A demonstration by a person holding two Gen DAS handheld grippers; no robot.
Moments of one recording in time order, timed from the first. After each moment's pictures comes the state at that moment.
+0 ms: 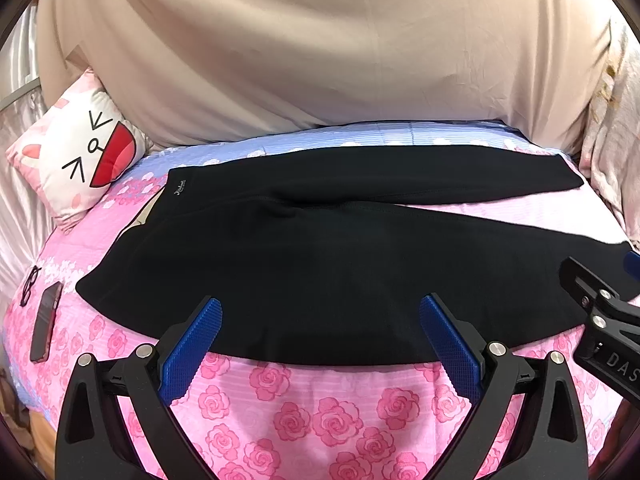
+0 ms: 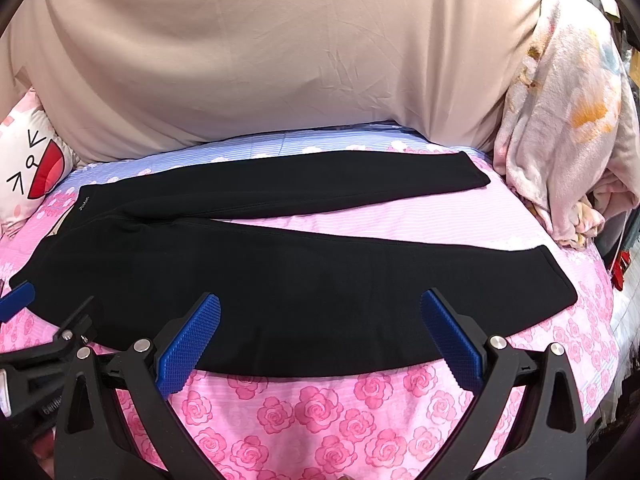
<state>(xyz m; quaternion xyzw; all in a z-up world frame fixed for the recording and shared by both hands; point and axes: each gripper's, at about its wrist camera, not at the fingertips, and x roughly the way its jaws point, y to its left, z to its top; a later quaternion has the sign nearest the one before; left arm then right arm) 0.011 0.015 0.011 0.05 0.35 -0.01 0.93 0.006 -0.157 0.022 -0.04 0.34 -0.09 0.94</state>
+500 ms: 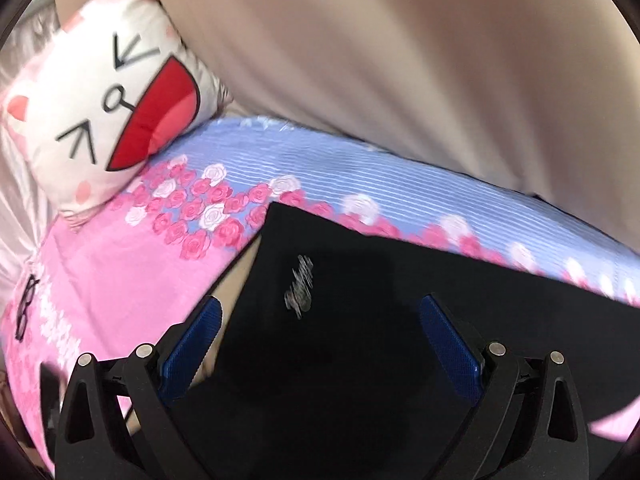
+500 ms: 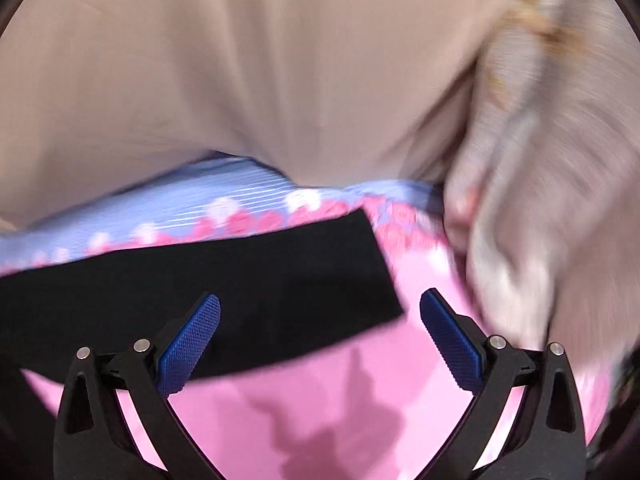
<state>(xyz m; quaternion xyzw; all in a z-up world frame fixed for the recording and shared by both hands) 0.318 0.236 -0.001 -0.05 0.44 0.14 0.89 0.272 -0.470 0.033 -0.02 0.39 -0.14 0.91</state>
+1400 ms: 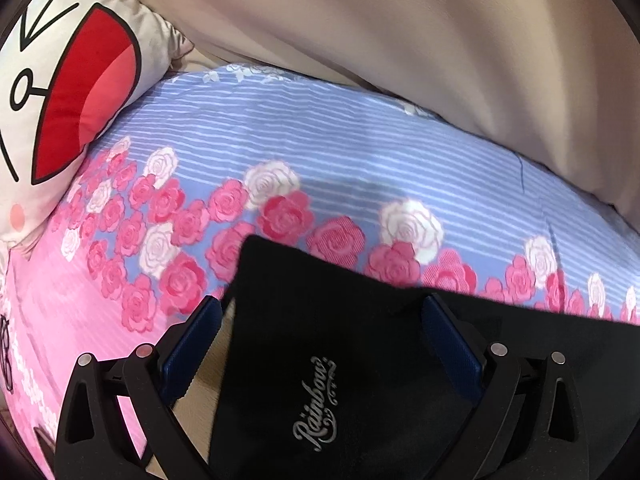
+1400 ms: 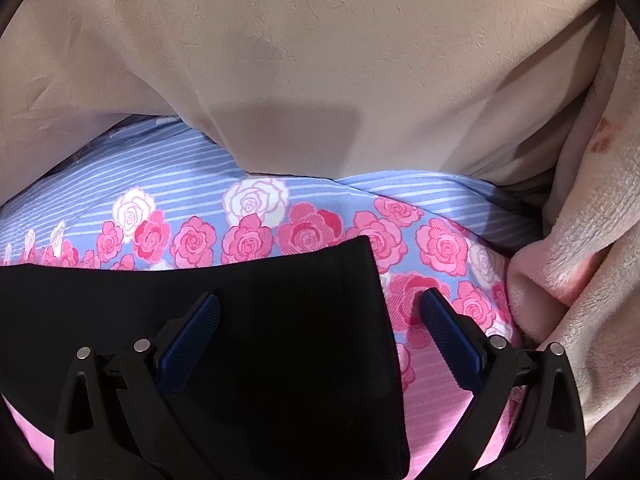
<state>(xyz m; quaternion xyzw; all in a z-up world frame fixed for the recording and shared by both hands) 0.409 0.278 -0.059 -0.05 0.52 0.12 0.84 0.371 -0.542 -0.025 -0.02 0.48 -0.10 0.87</state>
